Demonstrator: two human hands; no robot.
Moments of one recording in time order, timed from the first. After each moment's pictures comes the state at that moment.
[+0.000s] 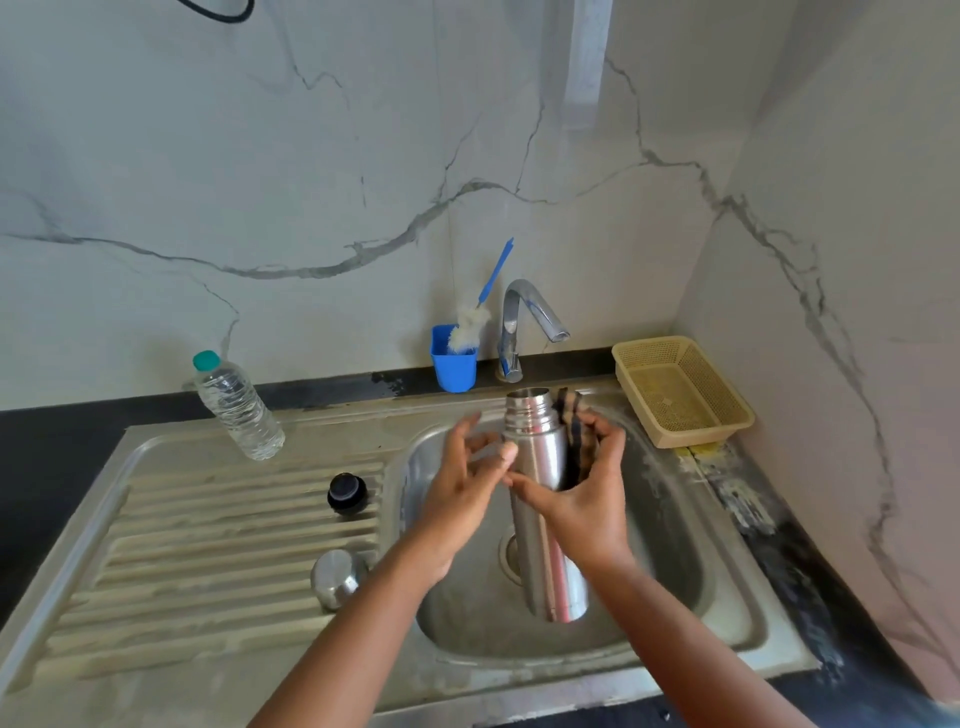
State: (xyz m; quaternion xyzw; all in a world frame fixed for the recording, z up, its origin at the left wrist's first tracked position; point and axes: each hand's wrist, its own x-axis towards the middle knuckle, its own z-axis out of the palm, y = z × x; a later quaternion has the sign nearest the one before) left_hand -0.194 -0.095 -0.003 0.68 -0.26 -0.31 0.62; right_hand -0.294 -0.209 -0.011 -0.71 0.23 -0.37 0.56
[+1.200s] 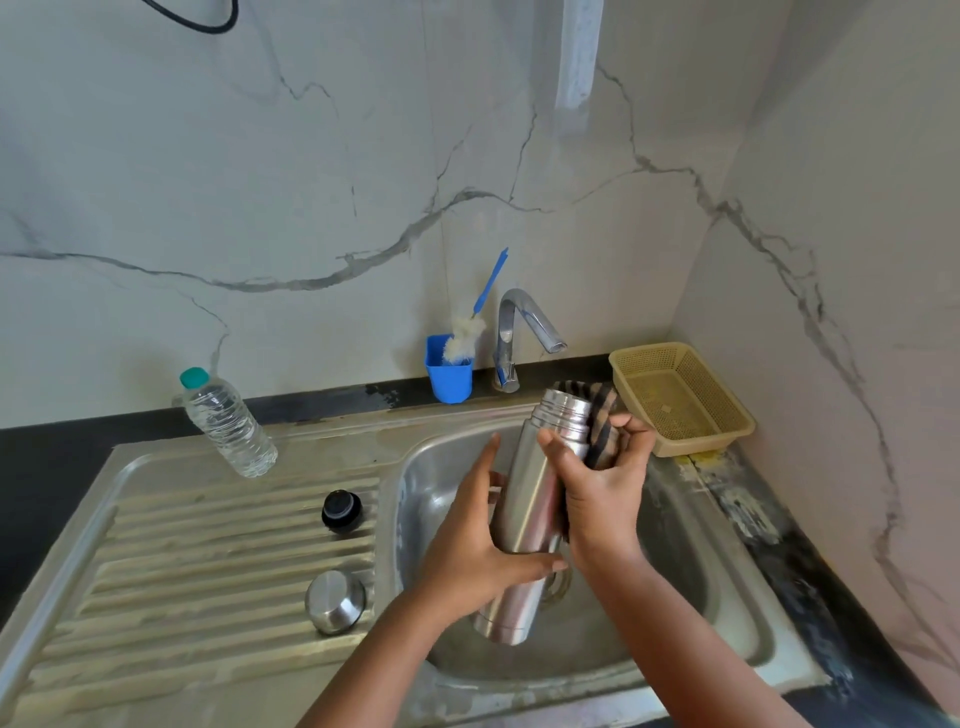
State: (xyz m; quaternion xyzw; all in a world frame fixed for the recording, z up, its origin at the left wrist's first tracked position) left_hand -0.209 -0.090 -0.014 0.75 -0.36 -0.28 0.47; right_hand -0.278 -0.210 0.015 -0.48 0.25 -0.47 0.70
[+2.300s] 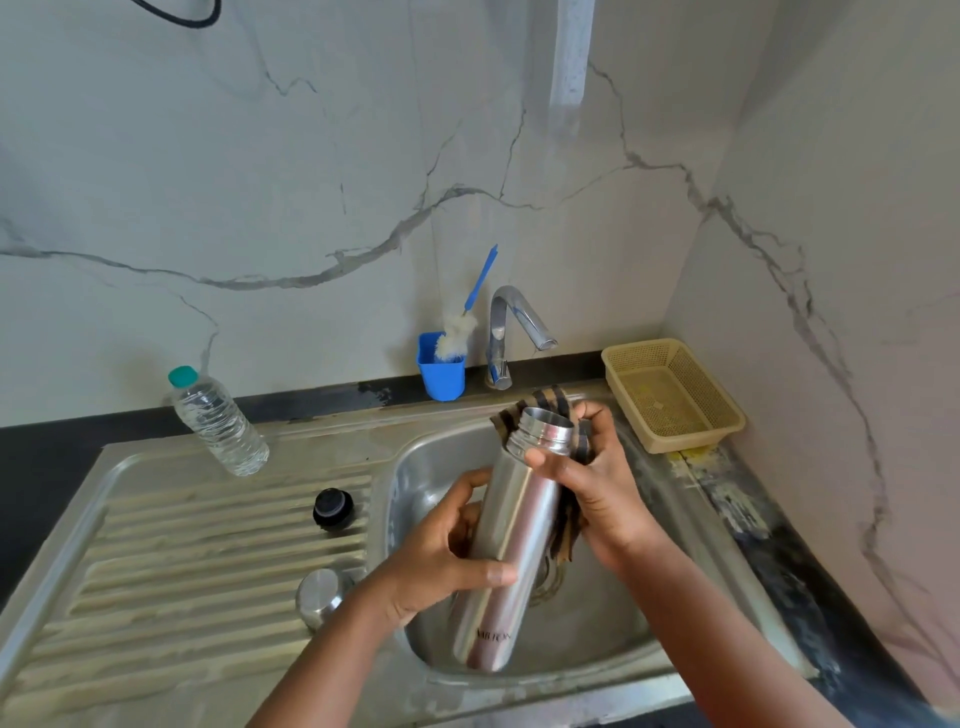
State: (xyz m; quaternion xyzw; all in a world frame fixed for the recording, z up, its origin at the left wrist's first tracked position) left_hand -0.190 -0.068 -0.015 0.62 -0.35 -0.45 0.54; right_hand -0.298 -0.230 0.031 -0.53 0.17 -0.25 0.79
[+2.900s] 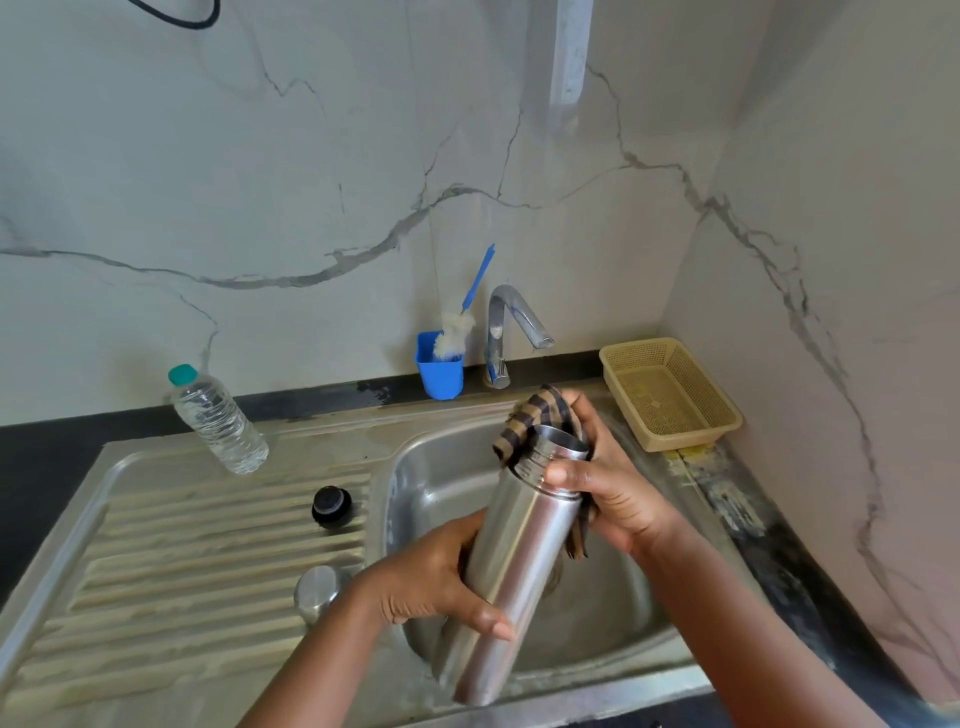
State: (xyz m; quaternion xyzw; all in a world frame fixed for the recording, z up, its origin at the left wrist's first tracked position) left_hand -0.192 -0.065 -0.006 0.61 -0.44 -0.50 0.43; right_hand -0.300 -0.251 0.033 -0.53 0.02 -0.14 0.84
